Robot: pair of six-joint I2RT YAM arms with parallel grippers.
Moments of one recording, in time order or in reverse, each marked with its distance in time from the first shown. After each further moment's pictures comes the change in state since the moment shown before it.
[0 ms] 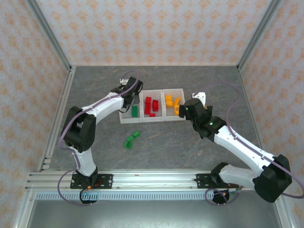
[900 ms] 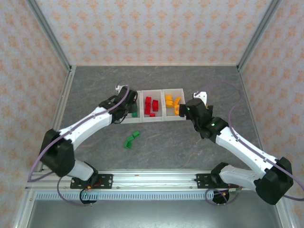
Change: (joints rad) left arm -0.087 -0.272 -0.184 0.008 0.058 0.005; right arm 0.000 -0.031 0.000 0.011 -0.011 0.000
